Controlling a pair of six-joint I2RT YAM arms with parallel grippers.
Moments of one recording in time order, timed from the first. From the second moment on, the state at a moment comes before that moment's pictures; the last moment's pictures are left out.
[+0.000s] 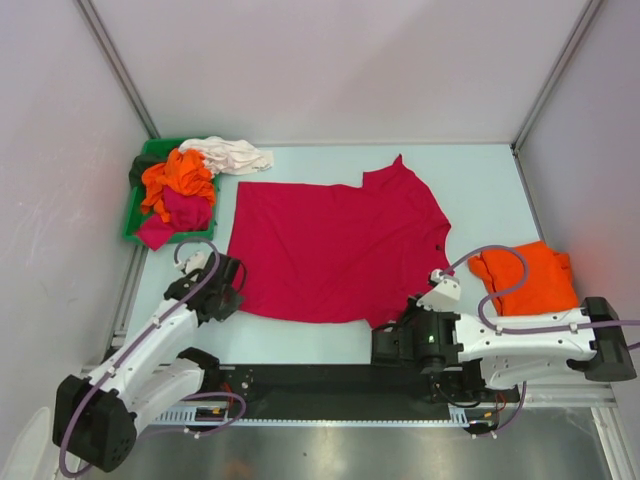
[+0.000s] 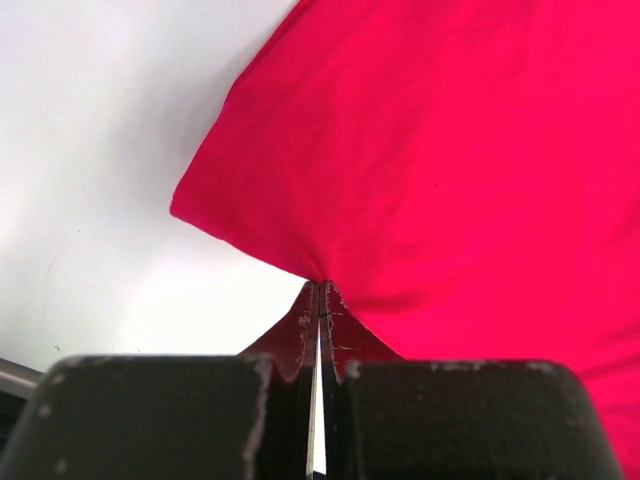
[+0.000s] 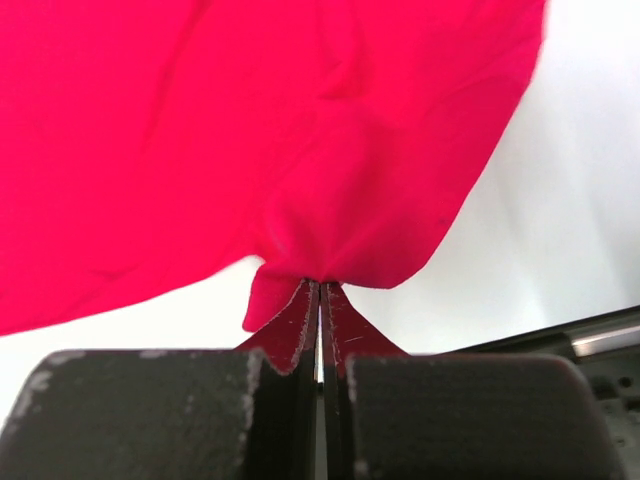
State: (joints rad) left arm -0.38 0.90 0.54 -0.81 -0.30 -1.05; right arm 1.50 1.12 0.86 -1.31 0.89 1.96
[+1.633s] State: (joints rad) left arm -0.21 1.07 0.76 -0.76 -0.34 -0.84; right arm 1.02 0.80 0.90 -1.23 0.95 1.61
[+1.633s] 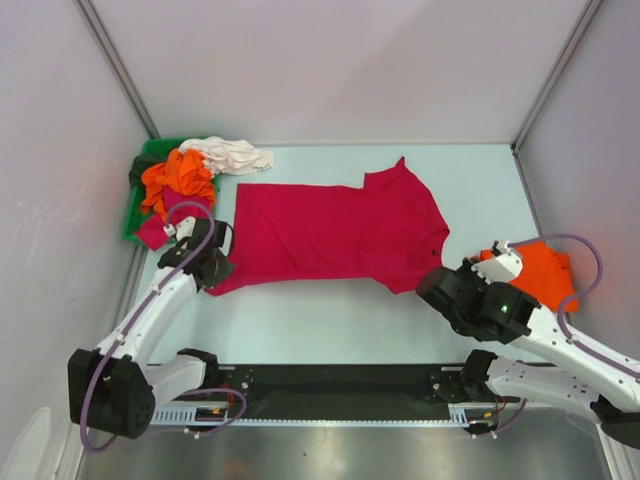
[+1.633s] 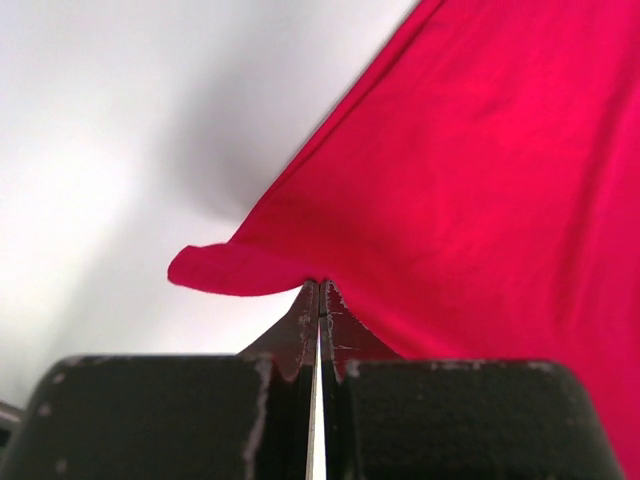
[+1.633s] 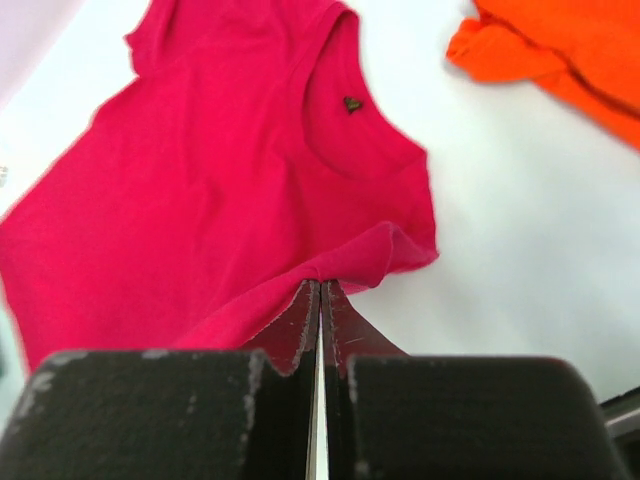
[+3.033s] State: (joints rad) left arm -0.22 1.82 1.25 -0.66 -0.39 -0.81; right arm 0.38 1.21 0.82 -0.53 0.56 0.93
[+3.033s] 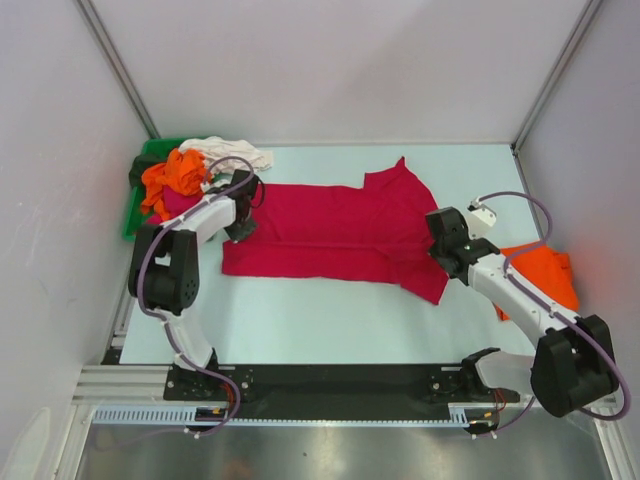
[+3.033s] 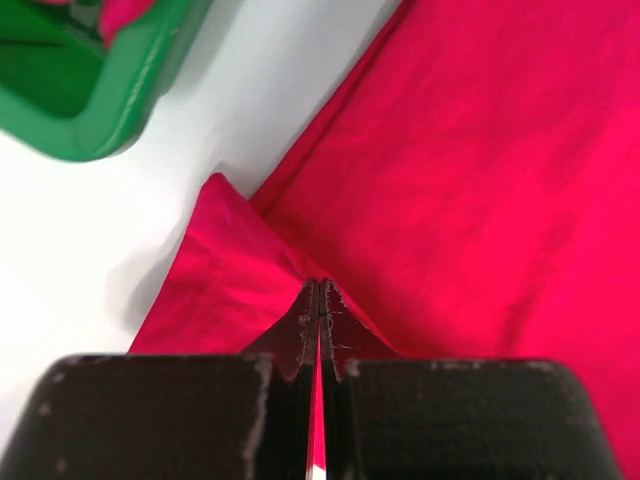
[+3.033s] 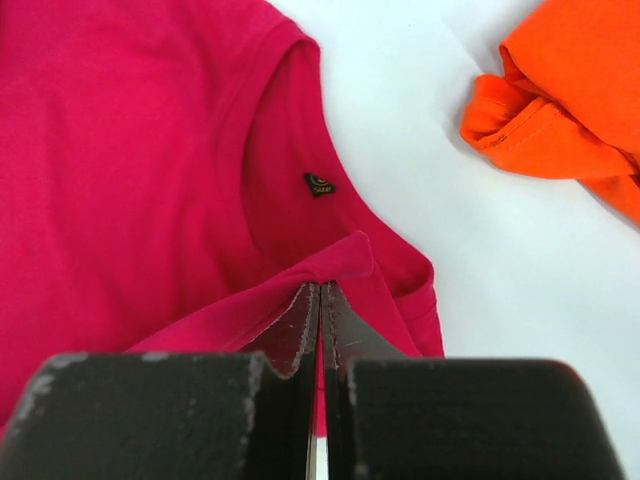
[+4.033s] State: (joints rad) left arm -0.22 2.08 1.52 -0.69 -0.42 -0.80; right arm 0.29 1.67 0.99 -0.35 0.48 0.83
